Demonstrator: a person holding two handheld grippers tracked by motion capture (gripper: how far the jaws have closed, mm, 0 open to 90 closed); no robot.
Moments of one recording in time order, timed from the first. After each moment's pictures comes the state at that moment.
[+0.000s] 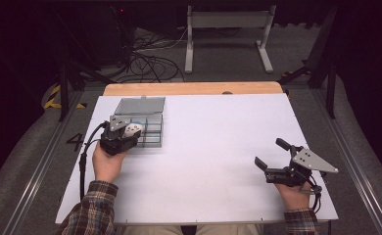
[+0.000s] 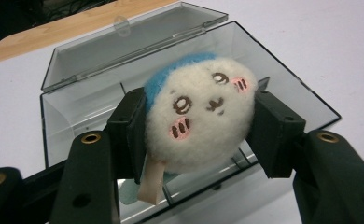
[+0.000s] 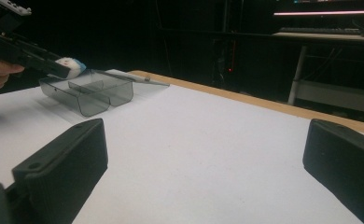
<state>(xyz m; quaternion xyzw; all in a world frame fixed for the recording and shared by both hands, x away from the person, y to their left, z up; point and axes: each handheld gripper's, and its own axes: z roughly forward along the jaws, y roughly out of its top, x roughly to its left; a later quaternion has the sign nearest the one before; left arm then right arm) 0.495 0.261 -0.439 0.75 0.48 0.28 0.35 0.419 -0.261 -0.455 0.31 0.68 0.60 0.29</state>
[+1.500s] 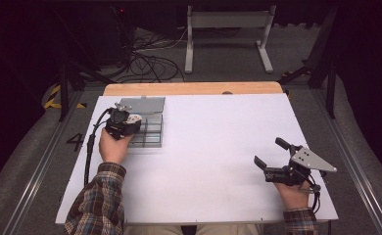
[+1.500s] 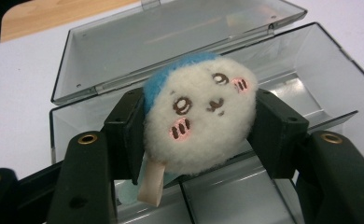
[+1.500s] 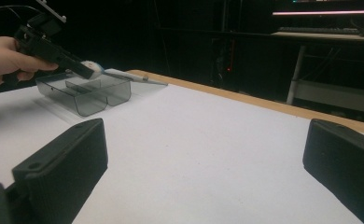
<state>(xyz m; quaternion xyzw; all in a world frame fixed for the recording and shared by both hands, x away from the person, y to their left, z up) 0.555 0.259 -0.446 0.75 0.54 0.26 0.28 0.422 -0.260 -0.456 0.31 0.68 0.60 0.29</state>
